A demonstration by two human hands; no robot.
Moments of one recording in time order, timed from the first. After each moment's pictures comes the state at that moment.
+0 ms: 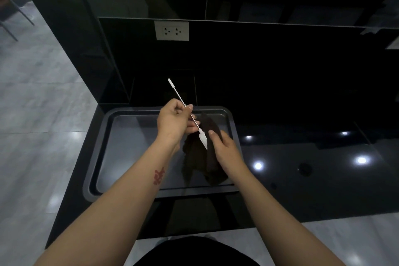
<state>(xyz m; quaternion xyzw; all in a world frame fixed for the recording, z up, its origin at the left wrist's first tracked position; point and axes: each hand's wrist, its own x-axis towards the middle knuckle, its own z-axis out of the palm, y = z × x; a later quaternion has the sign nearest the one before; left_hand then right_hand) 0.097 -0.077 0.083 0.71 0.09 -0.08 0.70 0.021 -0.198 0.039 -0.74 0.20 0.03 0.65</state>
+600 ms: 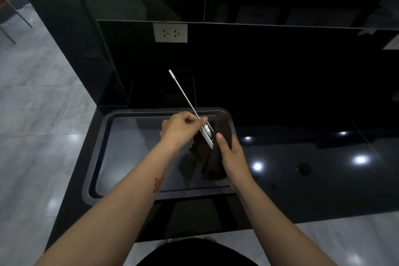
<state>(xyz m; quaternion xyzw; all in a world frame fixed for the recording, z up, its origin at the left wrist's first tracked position) 0.091 -0.075 0.075 0.85 0.00 -0.14 0.51 0.007 -0.204 0.030 -0.65 0.24 -0.03 0.72</state>
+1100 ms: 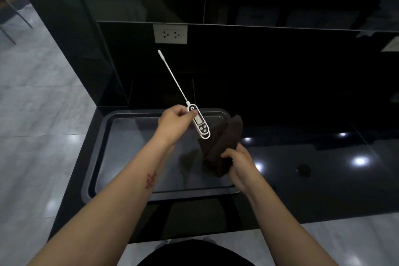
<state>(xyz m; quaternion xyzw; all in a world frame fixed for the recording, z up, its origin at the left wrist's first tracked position) 0.102 -0.070 0.084 0.80 0.02 -0.12 0.59 0.007 -0.224 0.021 -0.50 0.28 0.02 0.82</state>
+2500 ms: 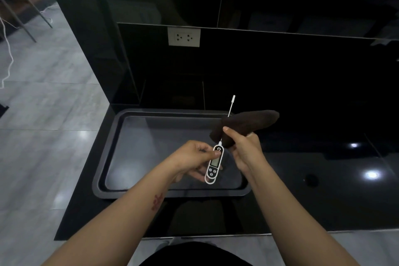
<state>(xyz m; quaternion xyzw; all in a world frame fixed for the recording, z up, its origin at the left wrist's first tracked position) 0.048 -0.059 0.070 0.71 -0.04 -0.41 0.57 0.038 -0.217 0.054 -0.53 0.29 -0.06 0.80</state>
